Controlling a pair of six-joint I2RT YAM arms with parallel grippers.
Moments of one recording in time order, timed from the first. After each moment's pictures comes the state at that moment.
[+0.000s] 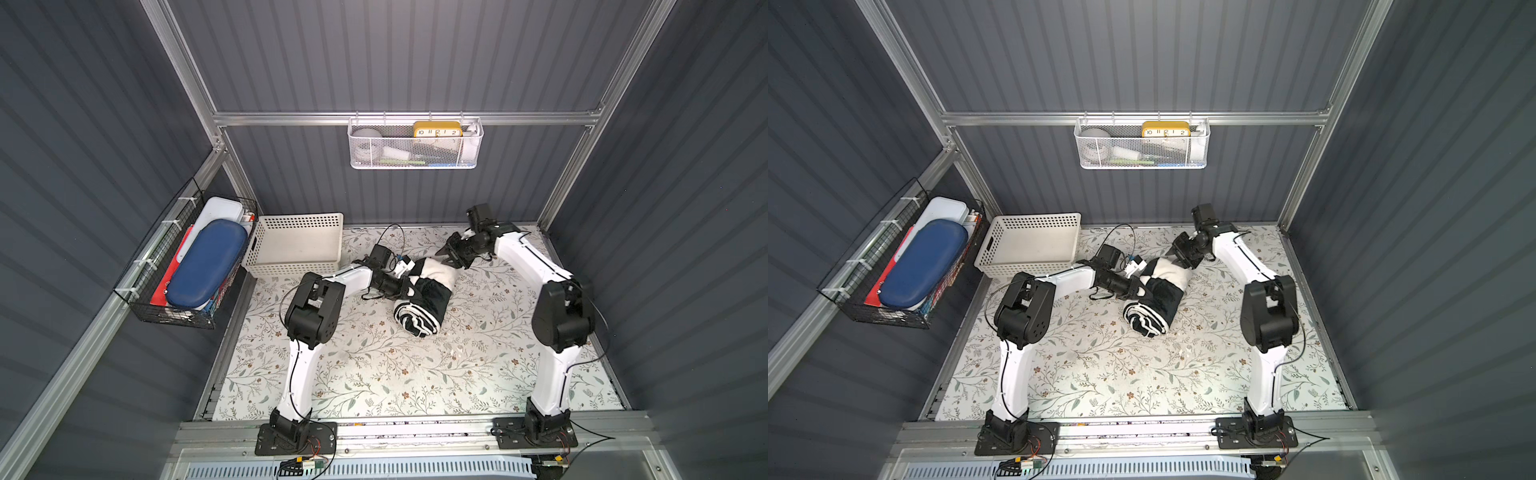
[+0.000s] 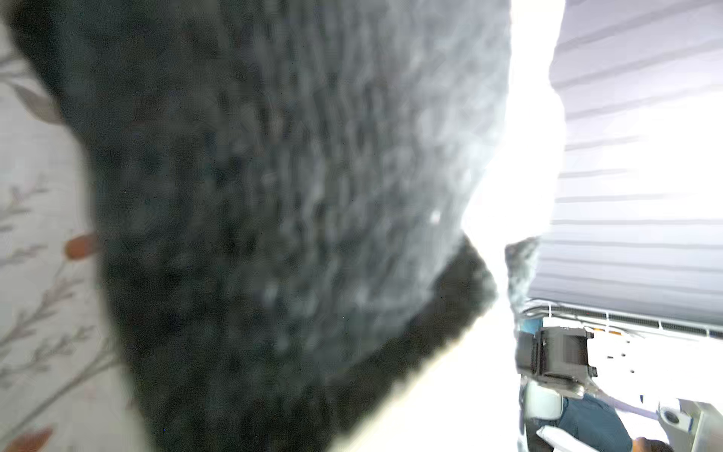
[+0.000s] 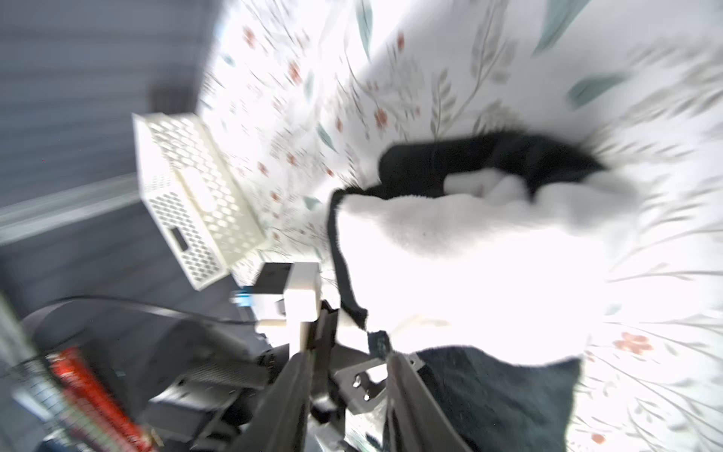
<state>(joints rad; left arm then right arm) -0.49 2.21 1.55 -0.40 0.92 -0.24 0.21 1.94 1.73 -0.74 -0.49 0.99</state>
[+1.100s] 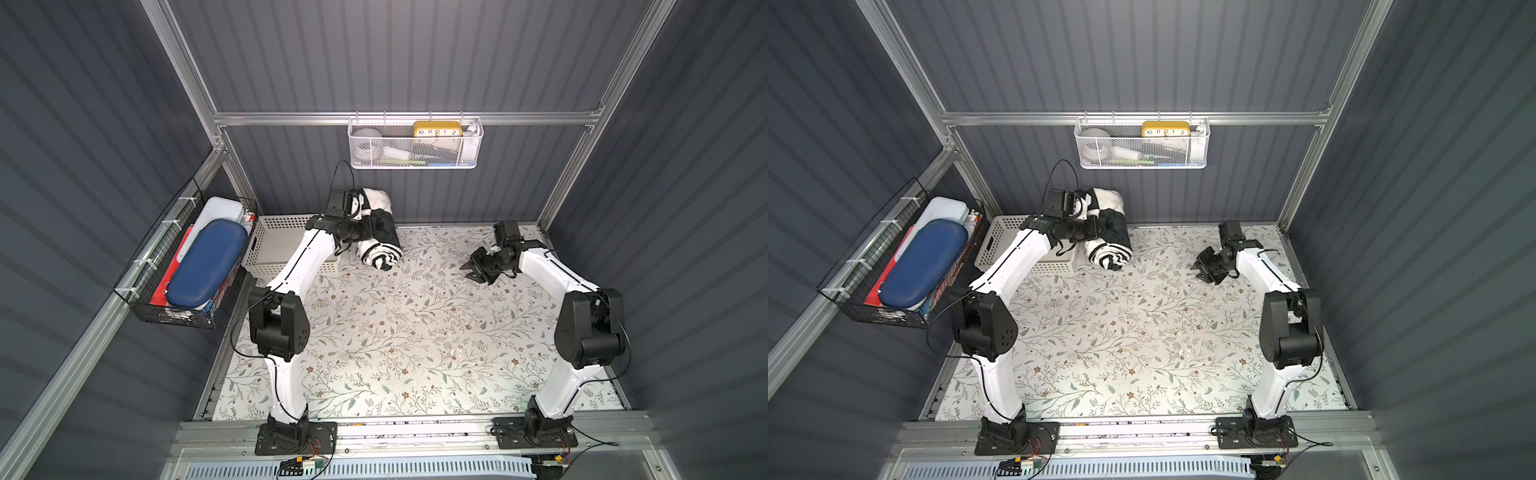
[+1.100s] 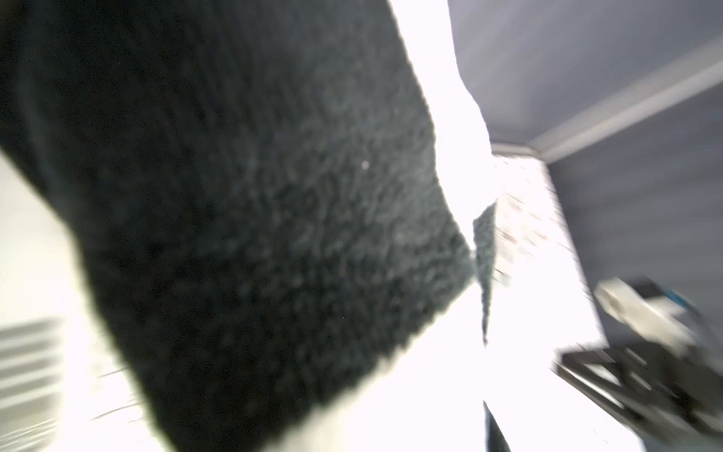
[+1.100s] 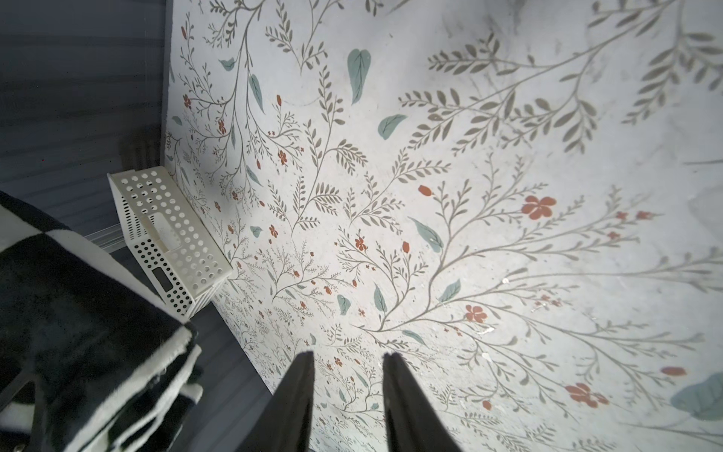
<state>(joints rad) -0.30 2.00 1.94 -0.66 0.24 -0.31 0.10 1.82 1.43 -0.69 -0.49 0.95</state>
